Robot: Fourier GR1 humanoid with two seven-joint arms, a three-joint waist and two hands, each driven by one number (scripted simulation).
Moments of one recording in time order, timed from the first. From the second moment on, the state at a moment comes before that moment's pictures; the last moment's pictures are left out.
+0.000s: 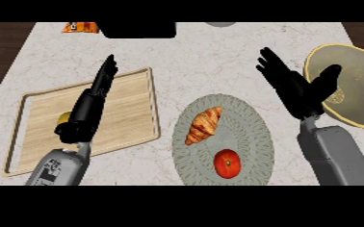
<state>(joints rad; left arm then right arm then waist) -0.21 0.26 -0.24 -1.51 0.05 0.20 -0.11 -0.35 -0.30 0.11 -1.34 -0.37 0.09 0.15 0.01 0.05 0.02</state>
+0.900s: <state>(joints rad) -0.24 0.37 -0.11 -1.53 0.01 0.27 0.10 -0.28 -0.45 0.09 -1.15 -0.21 0.59 -0.60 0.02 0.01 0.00</state>
